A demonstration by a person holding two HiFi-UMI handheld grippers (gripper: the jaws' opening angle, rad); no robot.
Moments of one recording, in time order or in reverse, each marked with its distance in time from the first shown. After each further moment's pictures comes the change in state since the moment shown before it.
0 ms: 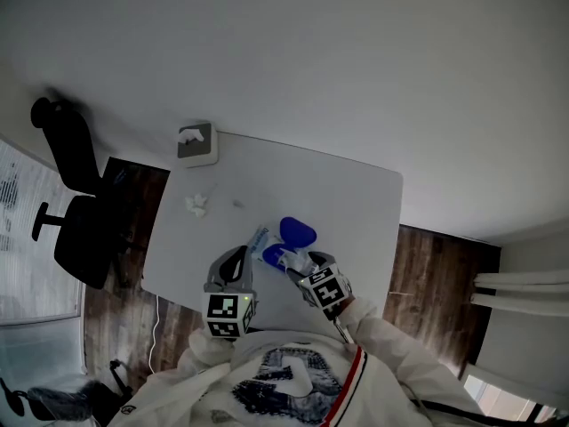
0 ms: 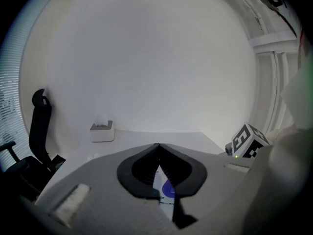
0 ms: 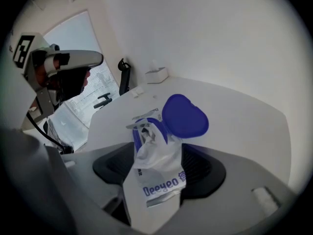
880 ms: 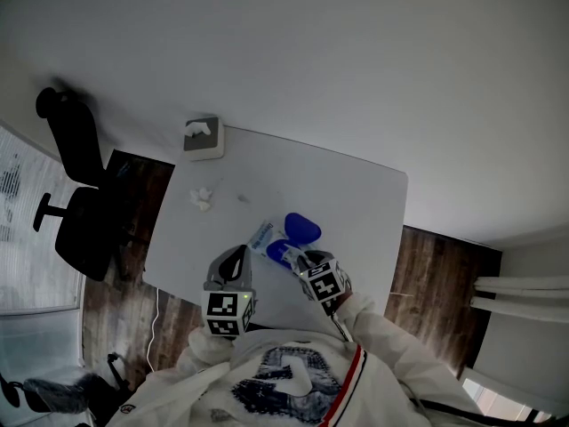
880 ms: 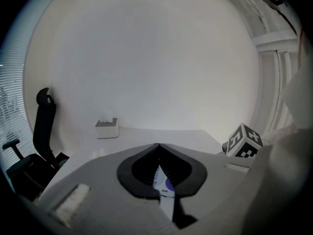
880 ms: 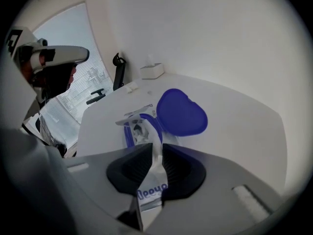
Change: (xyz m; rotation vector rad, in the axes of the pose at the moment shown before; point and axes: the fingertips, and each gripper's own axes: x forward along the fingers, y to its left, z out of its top) left arm -0.012 0.008 -0.012 -0.012 0.018 0.029; right arm 0.011 -0.005 -0.005 0.010 0.042 -0.058
